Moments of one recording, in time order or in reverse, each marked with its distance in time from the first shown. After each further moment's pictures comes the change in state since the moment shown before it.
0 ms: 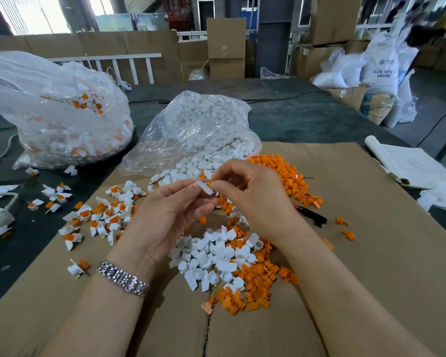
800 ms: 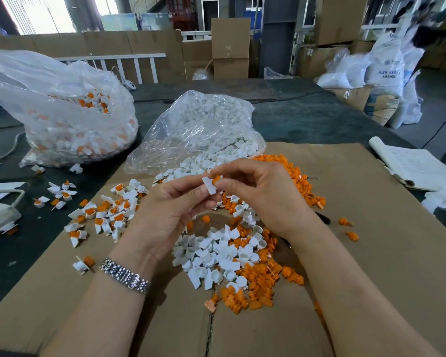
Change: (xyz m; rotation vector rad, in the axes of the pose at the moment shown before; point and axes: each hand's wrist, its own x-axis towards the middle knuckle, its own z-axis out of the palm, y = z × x) left_hand -0.002 0.002 -0.001 0.081 -0.064 0.103; right_hand 0.001 -0.002 -0.012 0.166 -0.076 -0.034
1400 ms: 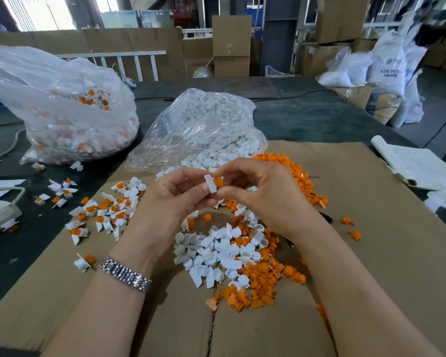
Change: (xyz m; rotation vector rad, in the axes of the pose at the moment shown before) left_hand -0.003 0.002 0.000 0.131 0.015 0.094; right_hand -0.001 0.001 -0.001 -0.175 -0.023 -0.040
